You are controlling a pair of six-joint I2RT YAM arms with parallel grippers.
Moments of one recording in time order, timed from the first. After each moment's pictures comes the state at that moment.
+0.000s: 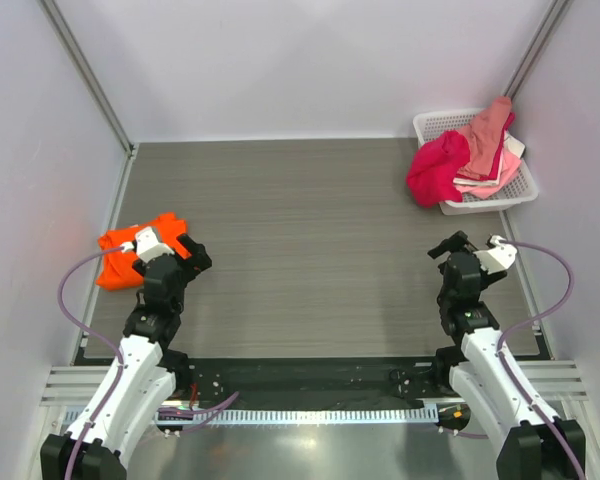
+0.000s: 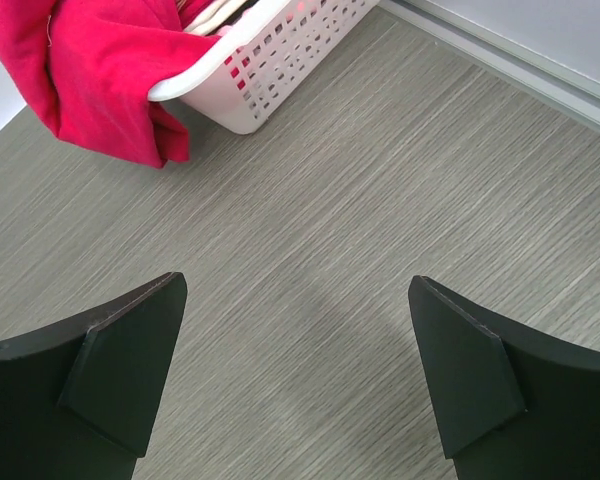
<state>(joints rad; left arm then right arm) -0.19 0.61 0.33 -0.06 -0.37 -0.53 0.10 0.66 0.25 0.07 0.64 0.60</state>
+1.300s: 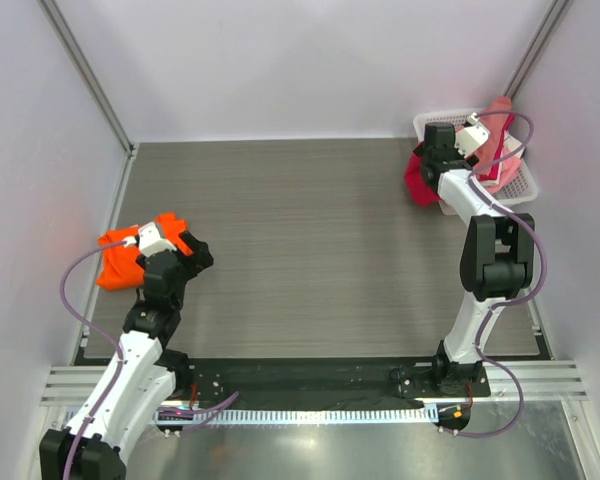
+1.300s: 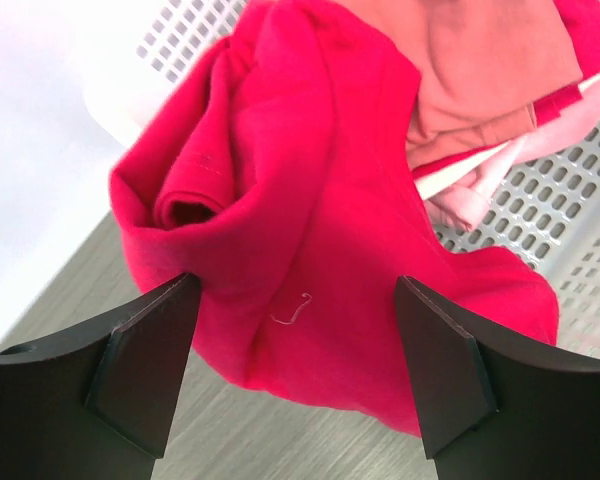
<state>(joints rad) -0.19 0.65 0.36 -0.06 -0.32 -0.52 0.04 1.89 1.46 -0.15 0.58 0.72</state>
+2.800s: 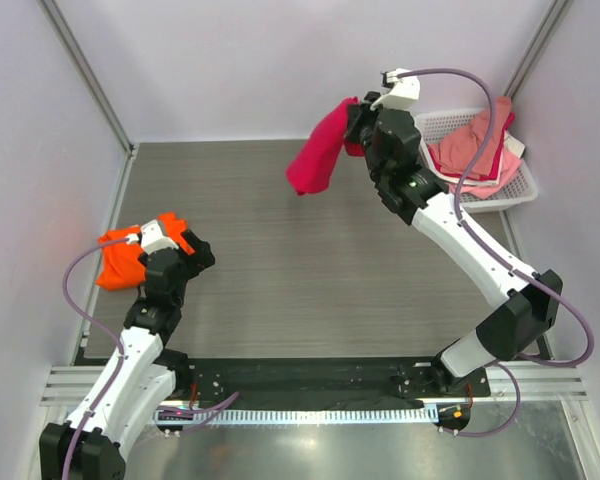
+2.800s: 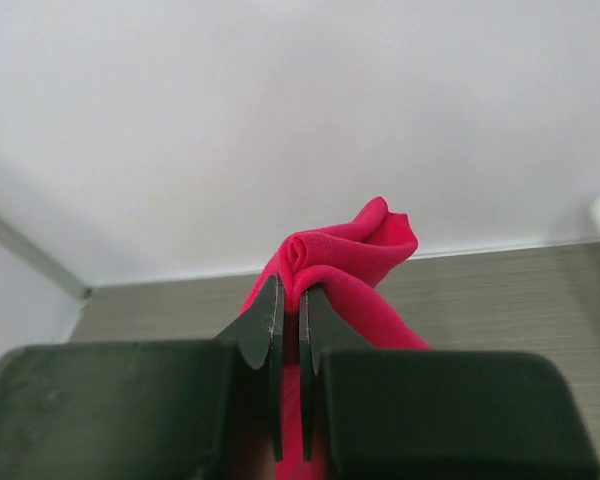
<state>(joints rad) -0.19 0.68 0.37 -0.06 -0.30 -0.52 0.56 1.52 1.55 0.05 0.52 0.28</state>
